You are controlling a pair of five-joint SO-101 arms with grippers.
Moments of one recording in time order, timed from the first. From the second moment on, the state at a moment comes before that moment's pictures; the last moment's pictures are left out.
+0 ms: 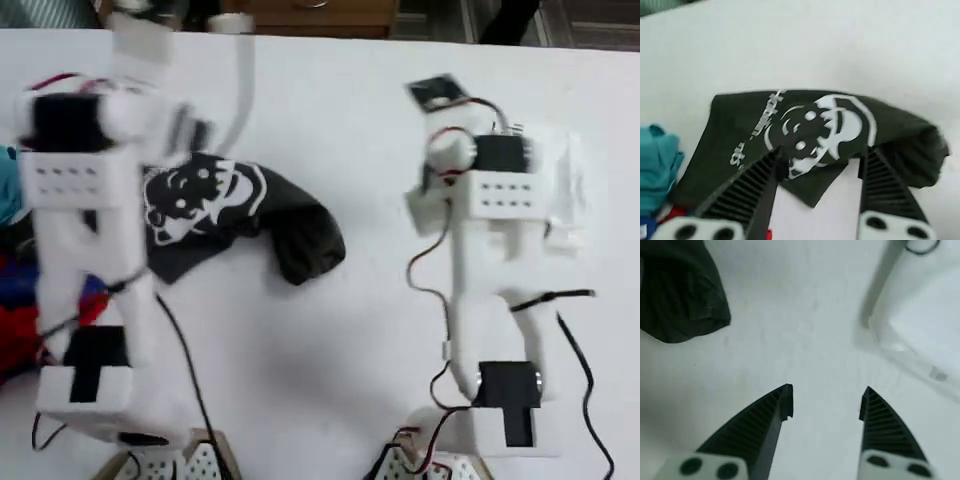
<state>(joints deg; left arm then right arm) -11.6 3.7 -37.8 101.2 -13.2 -5.9 -4.2 -0.8 90.2 21.3</state>
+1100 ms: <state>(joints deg) -30.8 27.3 -14.4 72.9 -16.6 -24.4 25.1 3.3 65.2 20.2</state>
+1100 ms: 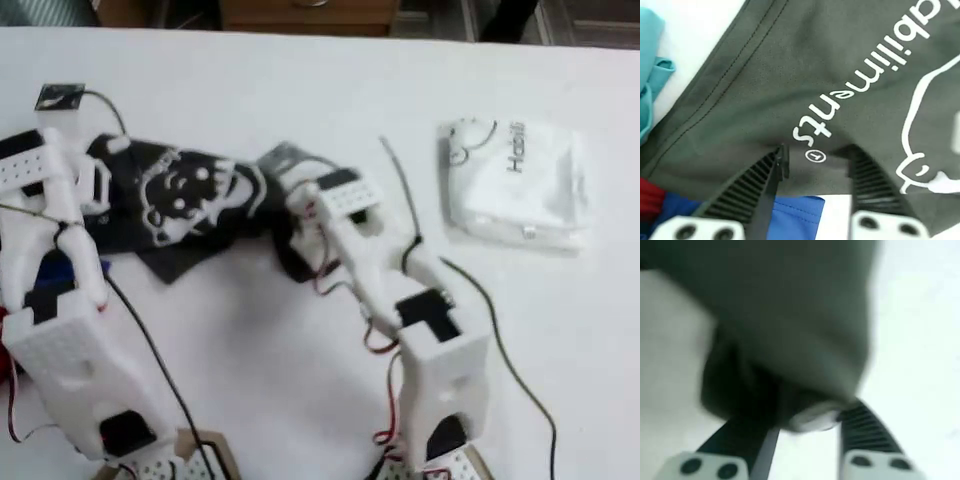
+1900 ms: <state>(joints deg) -25.9 27.3 -25.2 91.4 -16.5 -3.2 25.6 -27.2 77.4 20.2</state>
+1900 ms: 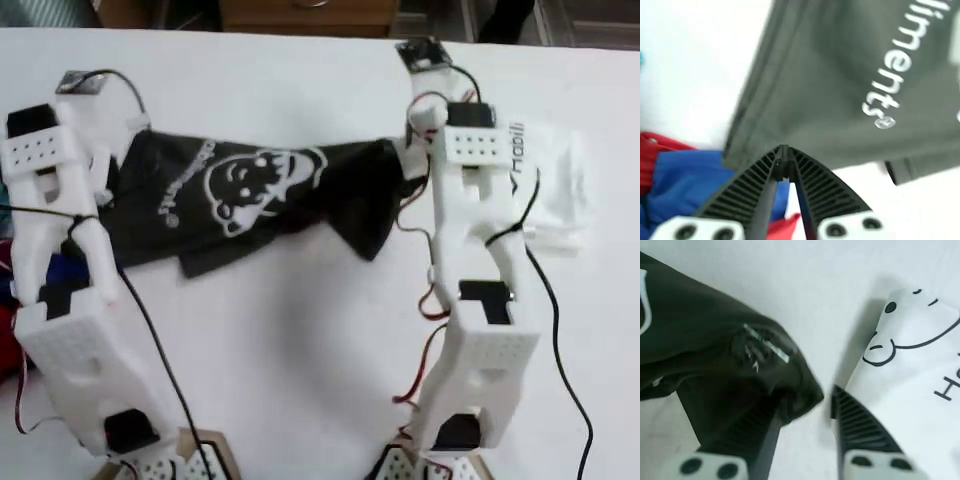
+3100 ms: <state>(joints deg) -37.7 27.4 -11.8 76.2 -24.6 -39.6 44.1 -26.8 77.5 20.1</state>
